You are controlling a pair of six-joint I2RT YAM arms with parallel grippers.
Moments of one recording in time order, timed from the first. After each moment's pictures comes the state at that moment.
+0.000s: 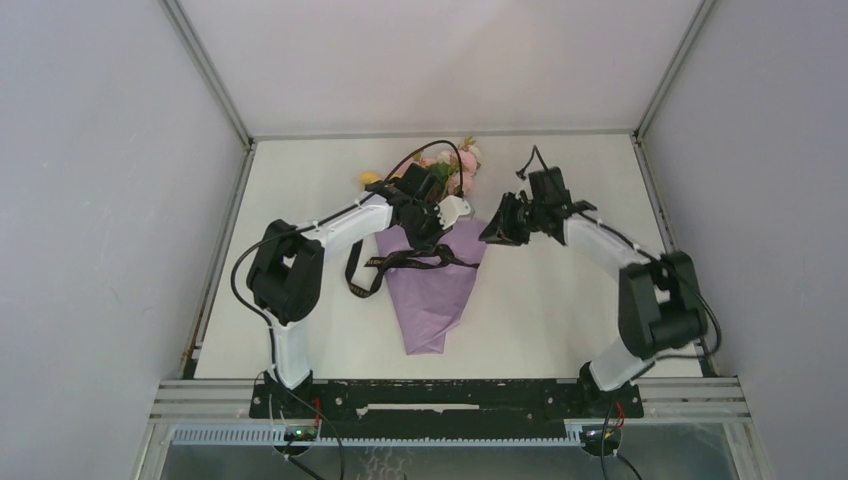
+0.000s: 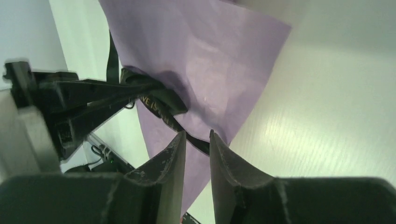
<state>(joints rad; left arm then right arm) -0.62 1.94 1.49 -0.67 0.34 0.55 0.28 1.69 1.15 -0.44 -0.54 0.55</state>
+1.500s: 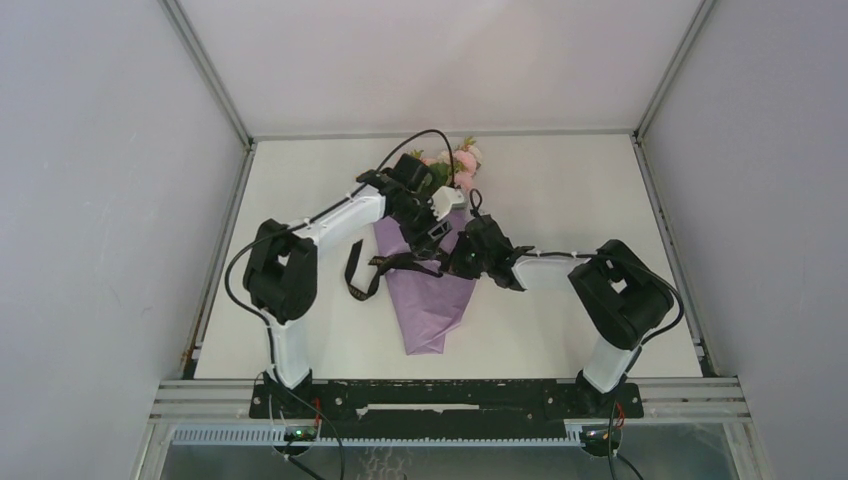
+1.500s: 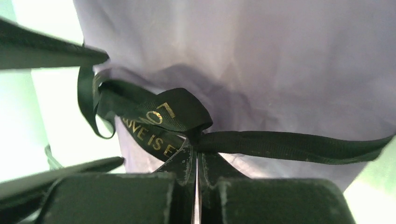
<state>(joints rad) -0.59 1.94 1.55 -0.76 0.43 0.50 0.67 1.73 0.82 0.16 -0.08 0.90</state>
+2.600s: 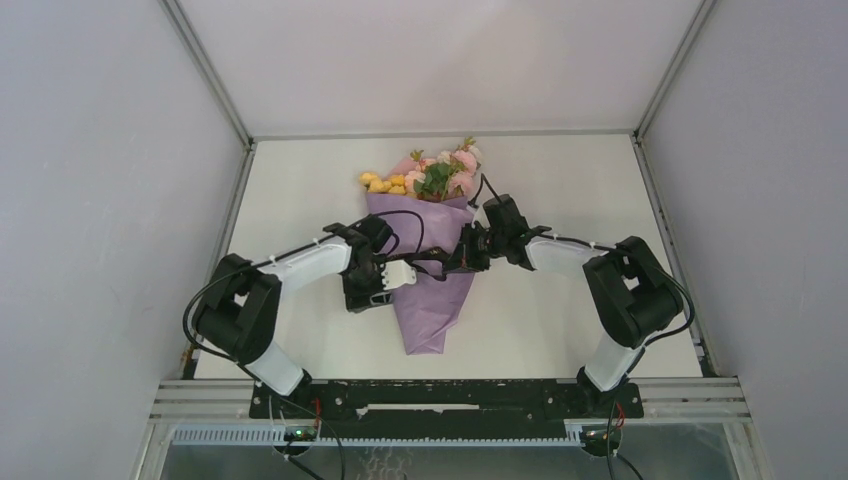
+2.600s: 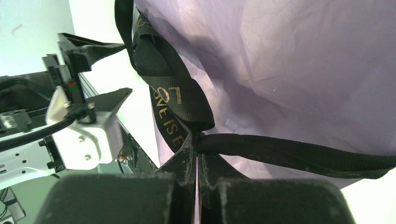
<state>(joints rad) -0.55 1.60 0.94 -0.79 0.02 0.84 0.52 1.71 0.92 -0.03 -0.57 0.69</state>
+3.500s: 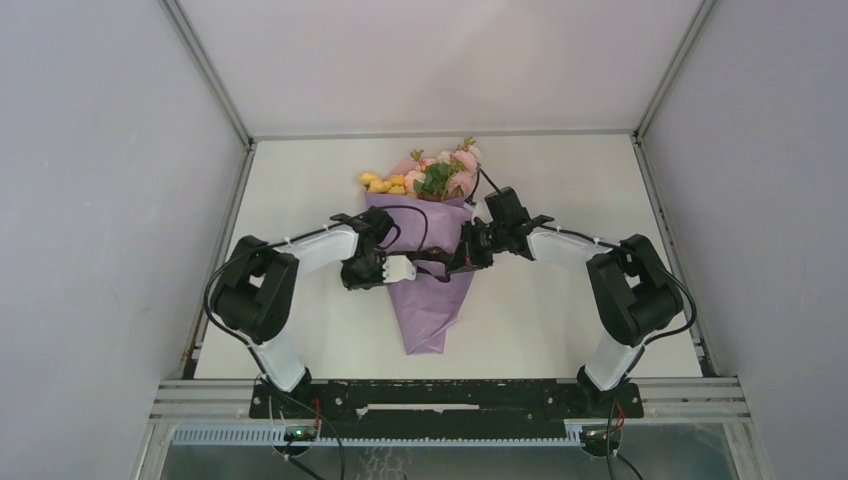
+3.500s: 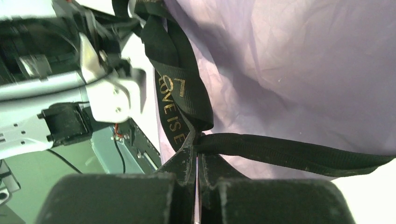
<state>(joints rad) -0.52 1.74 1.05 -0.83 -0.02 1.01 0.49 1.71 1.00 -0.19 -0.64 0.58</state>
